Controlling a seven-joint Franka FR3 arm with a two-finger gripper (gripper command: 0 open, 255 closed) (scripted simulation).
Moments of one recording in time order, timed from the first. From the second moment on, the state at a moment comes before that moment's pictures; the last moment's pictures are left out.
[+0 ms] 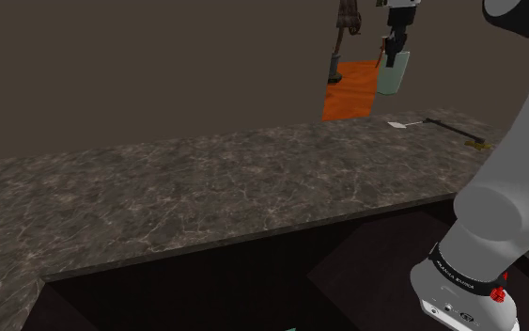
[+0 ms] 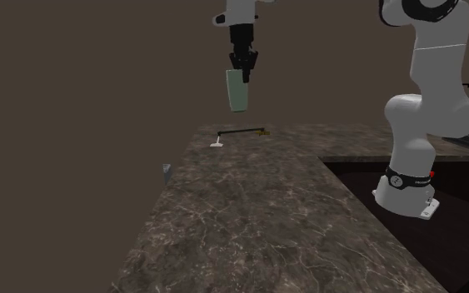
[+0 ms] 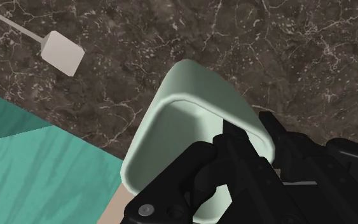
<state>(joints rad) -0.30 0.12 -0.36 -1.50 -0.02 1.55 -0.78</state>
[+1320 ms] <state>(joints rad) -0.55 0.10 -0.57 -1.53 -0.03 1.60 -1.24</state>
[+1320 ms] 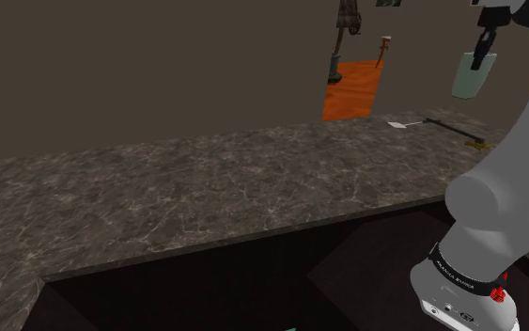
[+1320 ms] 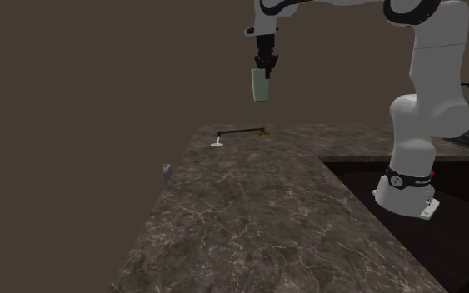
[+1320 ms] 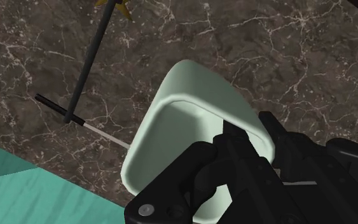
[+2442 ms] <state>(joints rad) -0.99 0.51 -0.67 -1.04 0.22 1.47 -1.69</state>
